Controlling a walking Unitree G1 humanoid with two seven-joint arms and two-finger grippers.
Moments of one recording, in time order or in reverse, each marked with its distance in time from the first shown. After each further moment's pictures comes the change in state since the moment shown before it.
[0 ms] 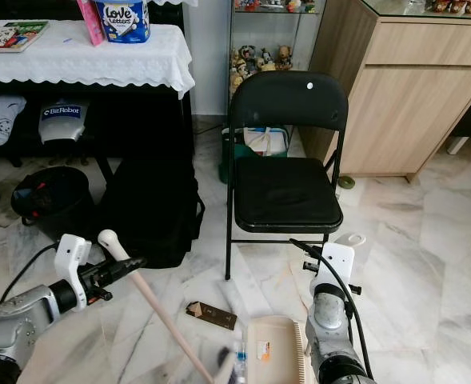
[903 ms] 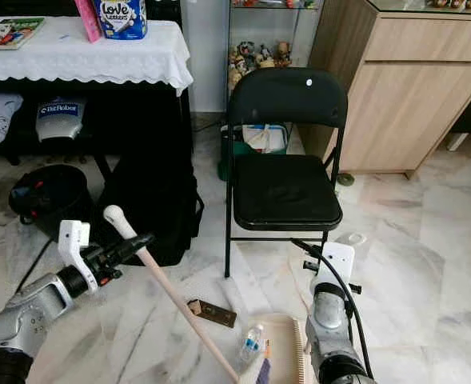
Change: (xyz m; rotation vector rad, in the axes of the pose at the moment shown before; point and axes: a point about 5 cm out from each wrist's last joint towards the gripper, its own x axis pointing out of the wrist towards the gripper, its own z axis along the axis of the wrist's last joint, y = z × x) left arm 0.003 -0.002 0.033 -0.085 -0.180 0.037; right arm 0.000 0.000 0.001 0.002 -0.004 -0.001
